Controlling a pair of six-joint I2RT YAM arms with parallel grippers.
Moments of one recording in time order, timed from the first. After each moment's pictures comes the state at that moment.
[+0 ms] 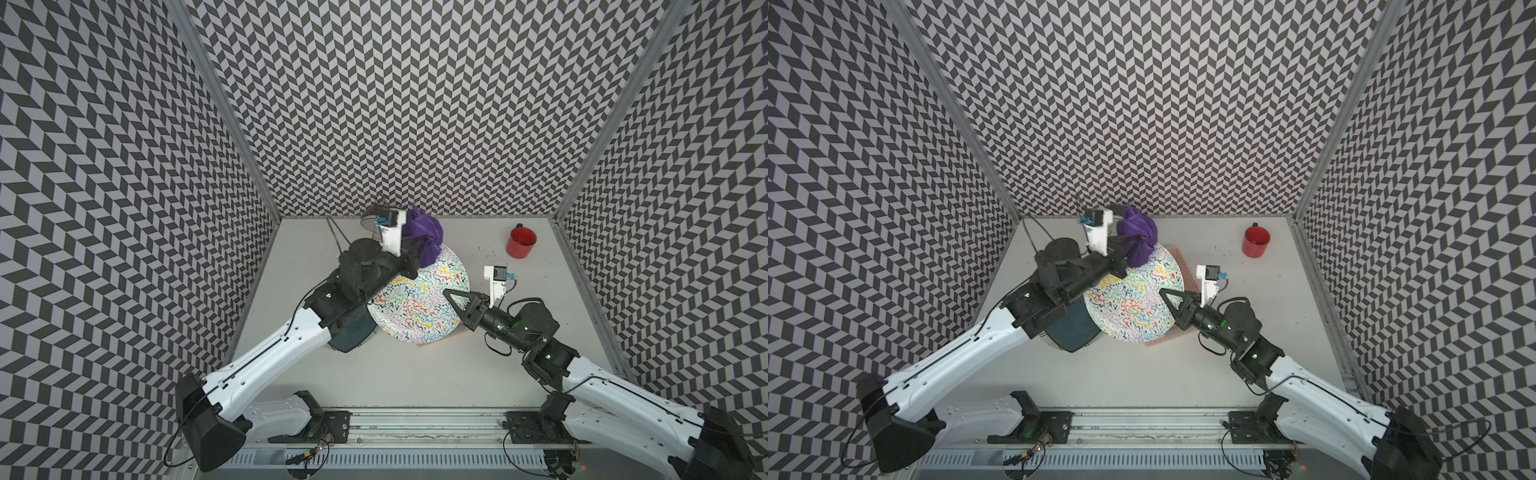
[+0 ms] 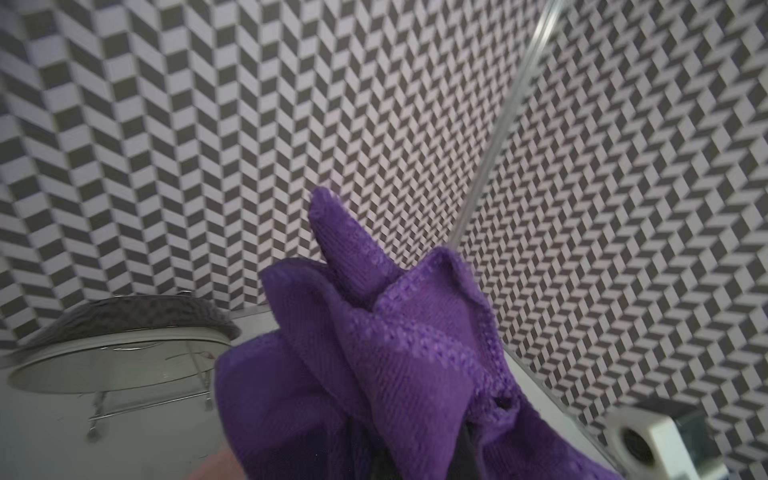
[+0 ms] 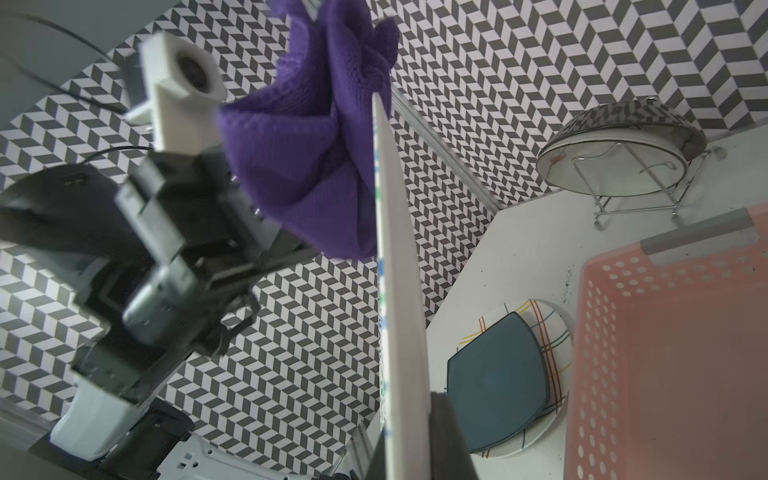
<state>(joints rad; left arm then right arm) -0.86 1.22 1.16 -0.06 -0.07 -0.29 0.76 0.88 0.49 0.47 -0.18 0.83</state>
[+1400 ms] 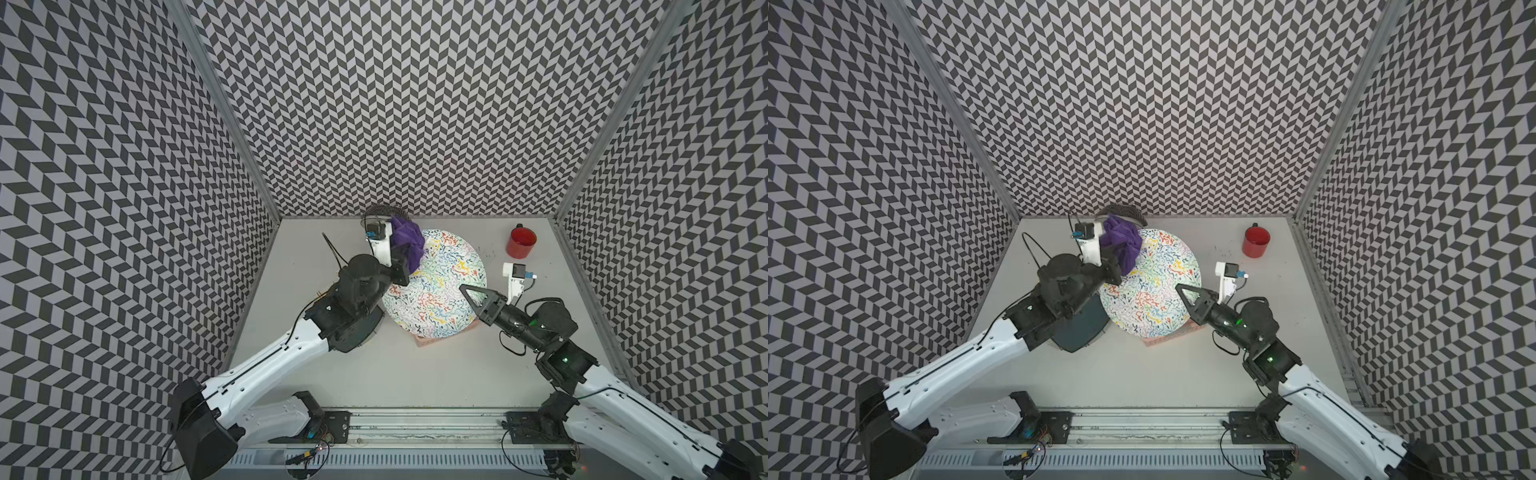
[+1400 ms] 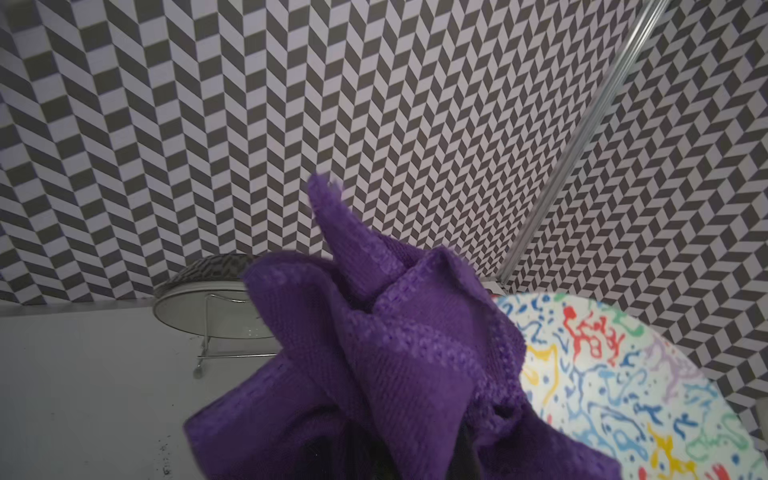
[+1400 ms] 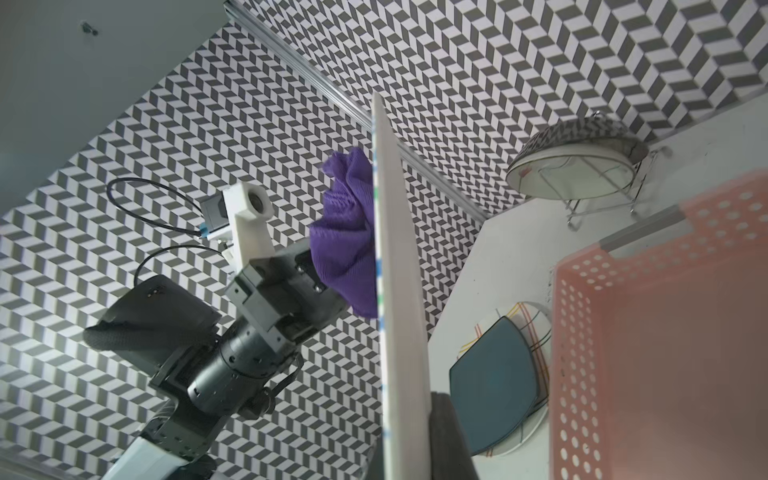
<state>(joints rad) -0.81 1.16 1.04 0.02 -0.29 -0.32 0.67 0.76 0.47 0.37 -0.24 0.95</state>
